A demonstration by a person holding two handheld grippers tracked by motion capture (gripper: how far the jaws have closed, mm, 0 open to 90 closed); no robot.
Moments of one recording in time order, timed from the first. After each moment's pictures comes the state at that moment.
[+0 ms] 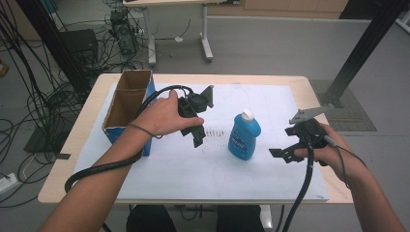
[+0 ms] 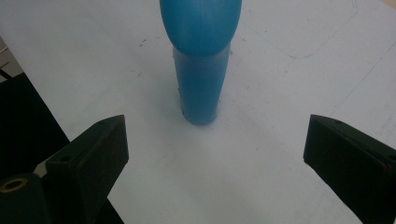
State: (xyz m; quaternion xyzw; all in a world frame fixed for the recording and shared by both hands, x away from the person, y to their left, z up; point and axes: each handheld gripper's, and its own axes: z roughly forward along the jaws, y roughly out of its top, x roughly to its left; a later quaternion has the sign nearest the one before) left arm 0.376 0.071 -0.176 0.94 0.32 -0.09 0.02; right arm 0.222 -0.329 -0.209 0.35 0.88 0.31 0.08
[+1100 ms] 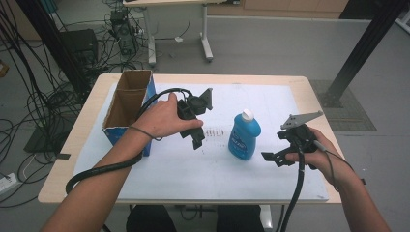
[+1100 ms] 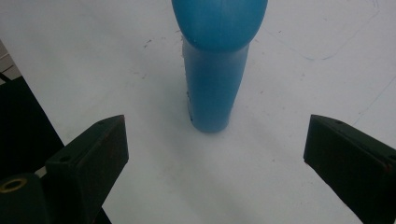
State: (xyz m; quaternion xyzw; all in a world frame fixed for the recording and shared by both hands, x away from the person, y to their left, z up) left arm 0.377 0.073 -0.185 0.94 0.32 -0.10 0.02; right arm 0.222 -0.320 -0.234 0.34 0.88 0.32 0.08
